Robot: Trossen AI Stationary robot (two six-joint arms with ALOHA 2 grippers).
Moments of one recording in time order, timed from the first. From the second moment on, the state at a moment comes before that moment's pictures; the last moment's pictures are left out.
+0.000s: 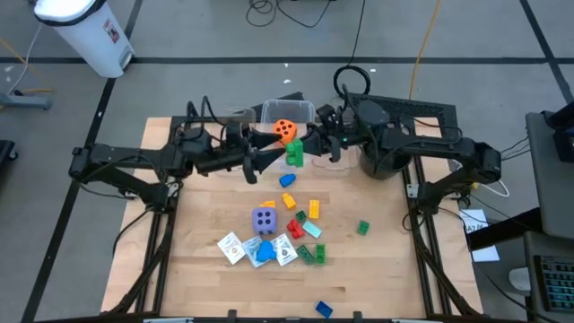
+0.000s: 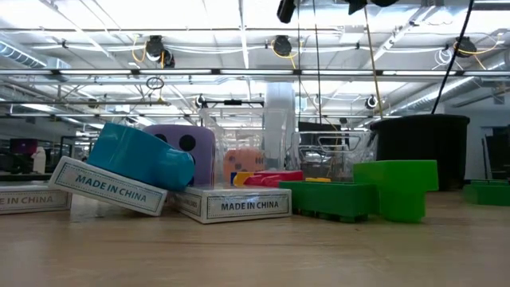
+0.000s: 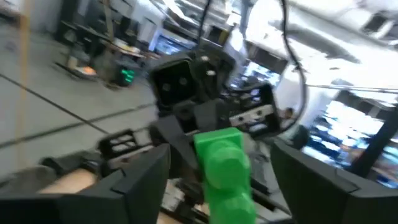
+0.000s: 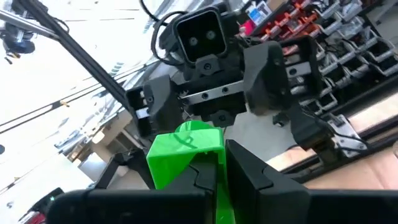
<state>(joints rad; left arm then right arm) 0.01 1.24 1.11 0.29 -0.16 -0.42 -0.28 1.43 1.17 0.49 -0.58 0.85</state>
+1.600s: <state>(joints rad) 0.05 1.39 1.11 0.39 -0.09 -0.50 -0.30 1.43 1.17 0.43 -0.47 0.68</state>
